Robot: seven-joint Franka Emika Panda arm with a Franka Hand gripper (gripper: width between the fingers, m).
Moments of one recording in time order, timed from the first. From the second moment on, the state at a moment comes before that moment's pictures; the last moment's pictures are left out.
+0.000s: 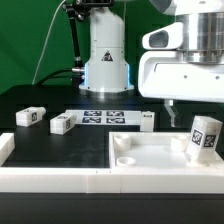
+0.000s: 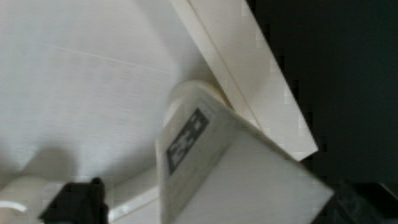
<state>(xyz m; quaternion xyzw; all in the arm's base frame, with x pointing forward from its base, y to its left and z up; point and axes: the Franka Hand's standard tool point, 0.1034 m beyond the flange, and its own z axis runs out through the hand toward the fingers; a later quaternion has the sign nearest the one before) 0.626 0.129 0.088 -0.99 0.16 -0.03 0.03</state>
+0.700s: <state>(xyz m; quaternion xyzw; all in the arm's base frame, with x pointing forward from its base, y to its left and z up) 0.626 0.118 0.081 -0.99 -0.15 -0.03 0.00</state>
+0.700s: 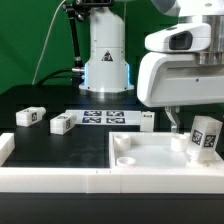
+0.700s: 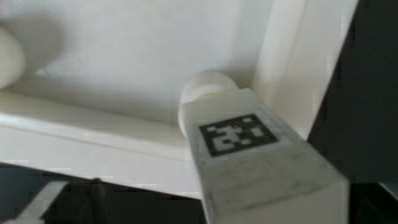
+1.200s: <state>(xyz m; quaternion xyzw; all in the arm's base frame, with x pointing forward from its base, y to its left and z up) 0.626 0.119 0.081 -0.99 -0.13 -0.03 0.01</state>
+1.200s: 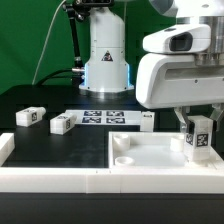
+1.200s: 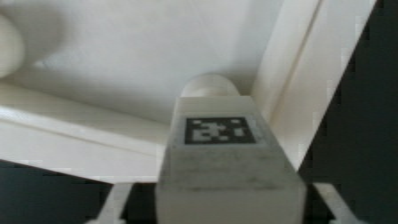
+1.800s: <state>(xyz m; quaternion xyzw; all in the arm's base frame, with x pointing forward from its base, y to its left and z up) 0.625 0.119 0.080 -0.99 0.11 -0.03 0.03</state>
